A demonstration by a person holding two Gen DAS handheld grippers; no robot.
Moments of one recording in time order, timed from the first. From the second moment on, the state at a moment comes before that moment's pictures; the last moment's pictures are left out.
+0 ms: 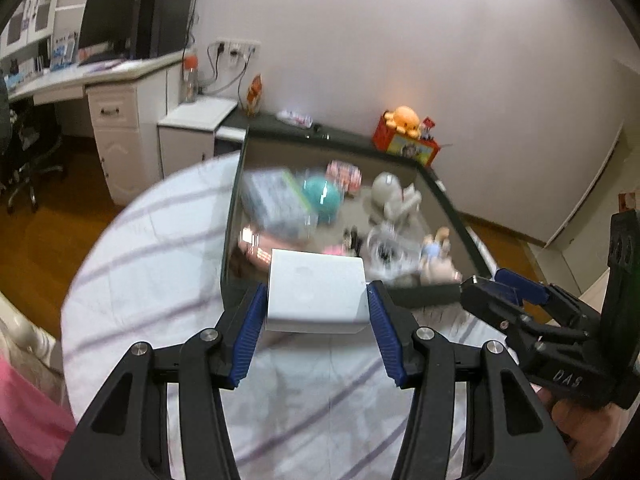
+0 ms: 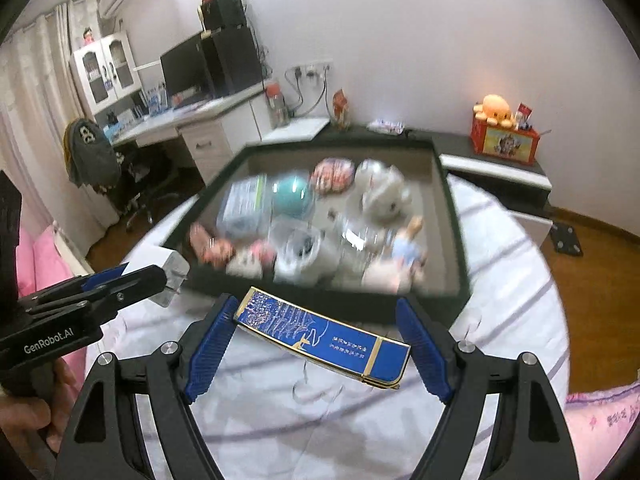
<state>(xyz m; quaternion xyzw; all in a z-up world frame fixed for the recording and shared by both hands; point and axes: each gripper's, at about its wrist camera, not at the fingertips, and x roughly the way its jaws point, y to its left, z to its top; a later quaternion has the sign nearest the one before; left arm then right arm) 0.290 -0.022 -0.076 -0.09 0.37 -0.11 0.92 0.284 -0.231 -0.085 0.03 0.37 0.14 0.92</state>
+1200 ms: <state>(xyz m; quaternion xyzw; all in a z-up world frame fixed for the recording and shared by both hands) 0.392 -0.050 -0.083 -0.03 0.36 -0.08 0.93 0.418 -0.244 -0.104 0.12 0.41 0.13 0.90</state>
